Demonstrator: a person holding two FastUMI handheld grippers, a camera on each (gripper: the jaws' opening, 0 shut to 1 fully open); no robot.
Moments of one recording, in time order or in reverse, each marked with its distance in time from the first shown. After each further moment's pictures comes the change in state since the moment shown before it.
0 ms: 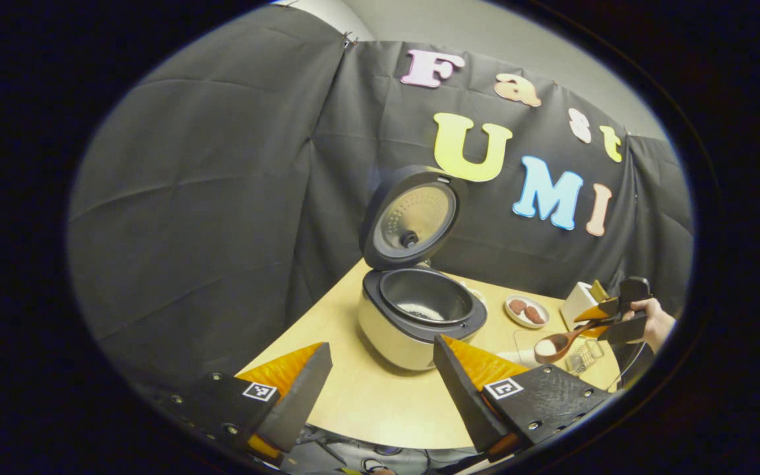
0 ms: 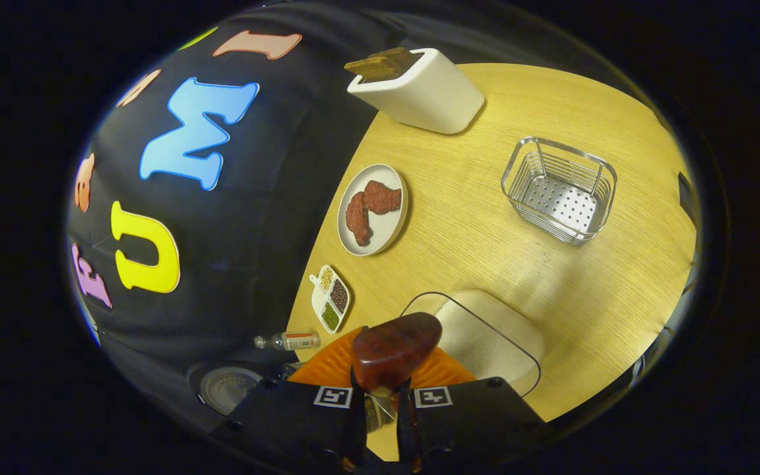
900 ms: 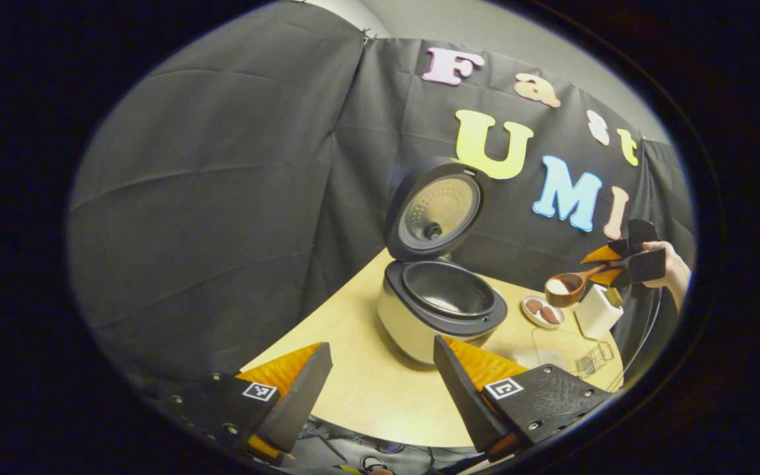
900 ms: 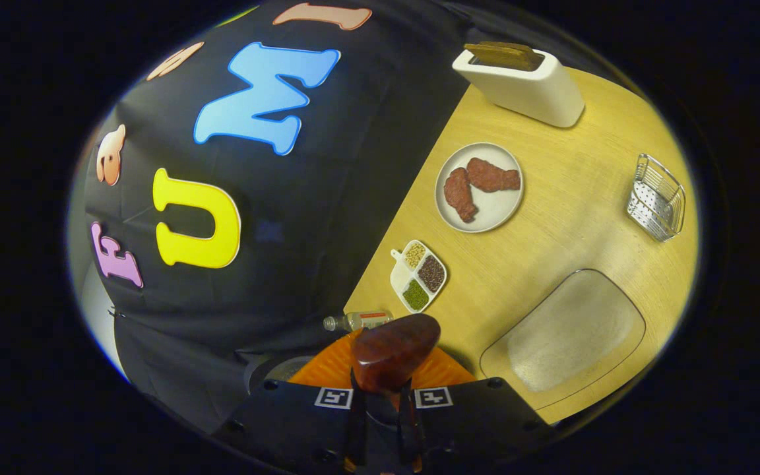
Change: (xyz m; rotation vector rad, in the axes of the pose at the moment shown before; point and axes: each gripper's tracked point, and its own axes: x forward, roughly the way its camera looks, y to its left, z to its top) left arm 0.002 0.026 -0.018 -0.038 0.011 0.070; right arm 0.011 0.164 -0.048 -0.111 0.135 0.180
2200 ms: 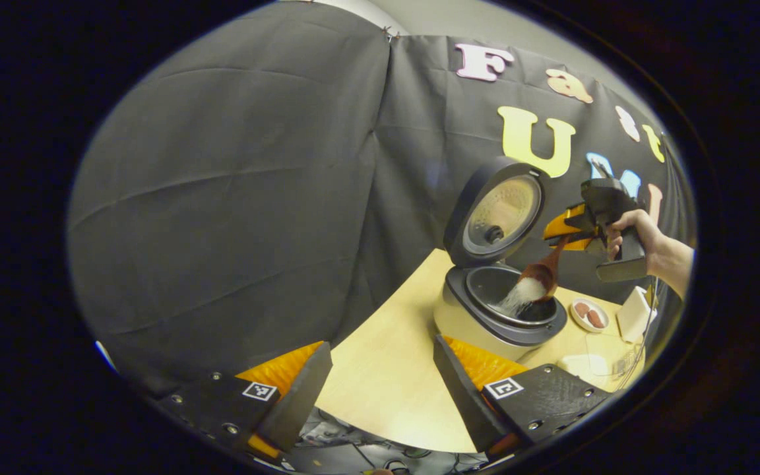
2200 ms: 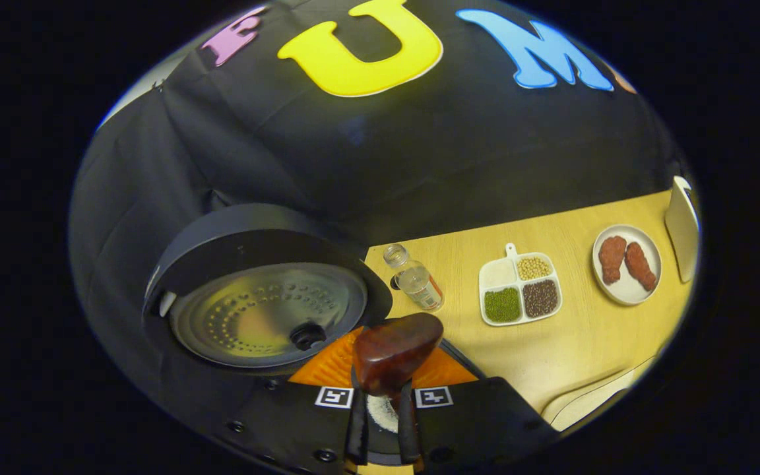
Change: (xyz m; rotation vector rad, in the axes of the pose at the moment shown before) left arm 0.023 0.073 0.009 0.021 0.006 0.180; right arm 0.150 0.099 -0.154 -0.871 0.089 0.005
